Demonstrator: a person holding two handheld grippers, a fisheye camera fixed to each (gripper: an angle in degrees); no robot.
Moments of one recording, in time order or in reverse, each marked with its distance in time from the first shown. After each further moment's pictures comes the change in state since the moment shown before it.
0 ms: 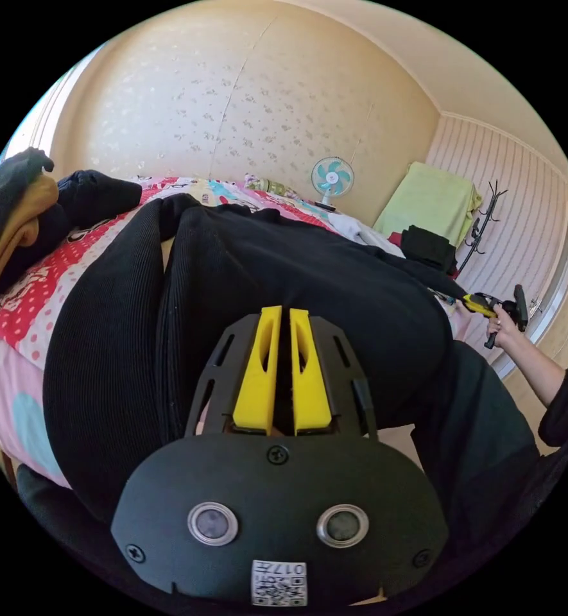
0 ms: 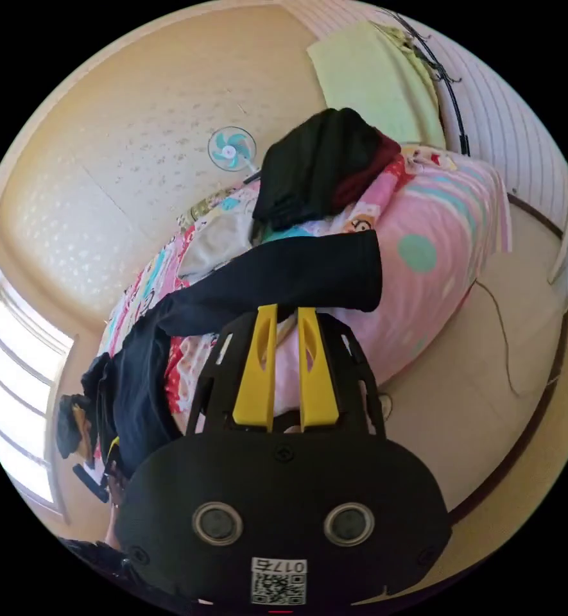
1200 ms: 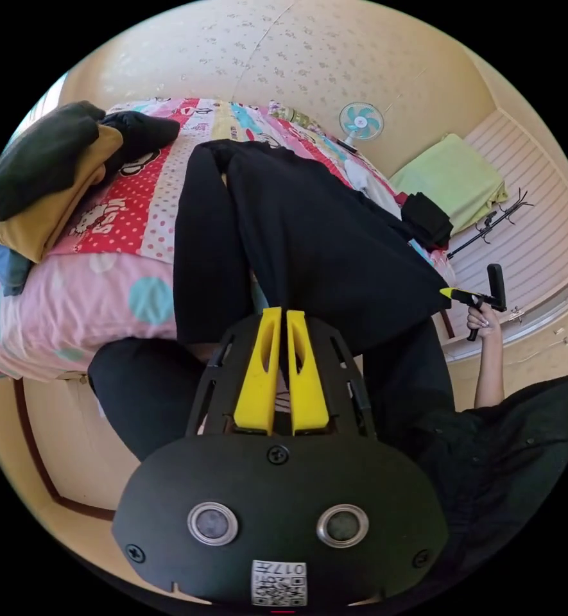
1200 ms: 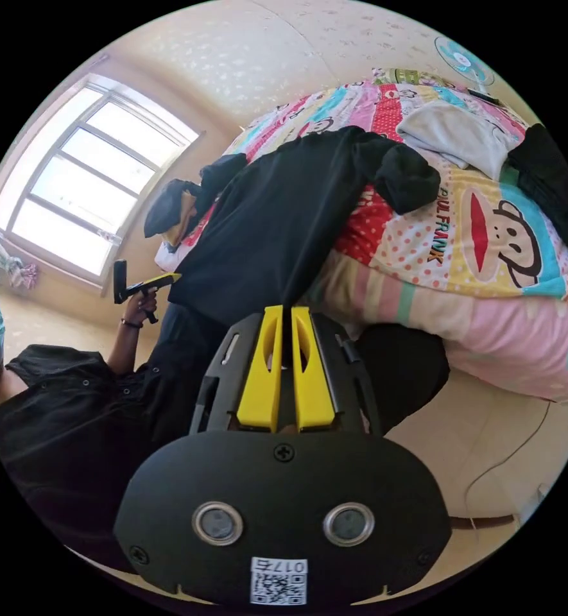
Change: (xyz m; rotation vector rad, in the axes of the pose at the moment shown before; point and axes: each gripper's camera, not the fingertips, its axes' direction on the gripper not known) left arm -0.015 -0.058 -0.142 -0.423 0.006 -0.120; right arm -0.246 0.183 0.033 -0.794 -0.185 -0.800
